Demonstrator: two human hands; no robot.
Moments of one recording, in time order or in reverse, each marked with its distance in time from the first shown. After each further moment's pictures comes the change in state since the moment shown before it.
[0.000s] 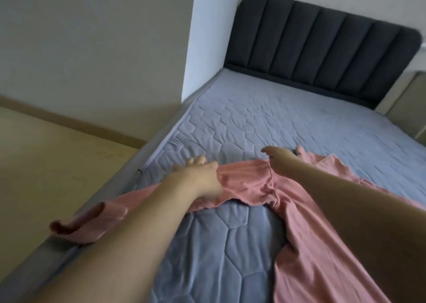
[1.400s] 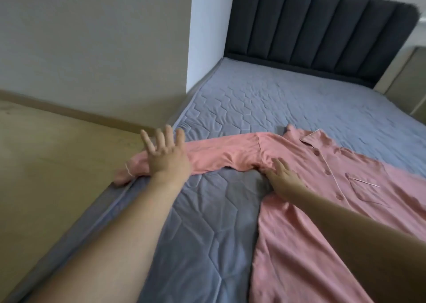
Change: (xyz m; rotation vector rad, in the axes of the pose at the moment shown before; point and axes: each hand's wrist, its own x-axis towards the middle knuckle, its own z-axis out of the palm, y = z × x) left_hand -0.088 -0.042 0.028 0.284 0.672 -0.292; right_hand -0.172 -0.004 0.030 0.195 -0.004 0.152
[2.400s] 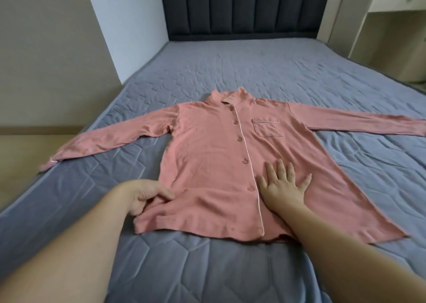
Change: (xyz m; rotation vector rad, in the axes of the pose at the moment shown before) left_hand -0.174 0.140 -0.039 -0.924 -1.315 -0.445; right_hand -0.186 0.237 -0.026 -0.137 0.078 0.262
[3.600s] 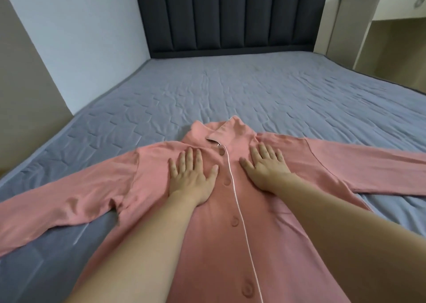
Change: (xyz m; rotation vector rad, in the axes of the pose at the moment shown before) left_hand 0.260 0.250 0.069 1.052 0.822 0.632; right_hand 0.322 -0.043 0.002 -0.041 -0.017 -0.212
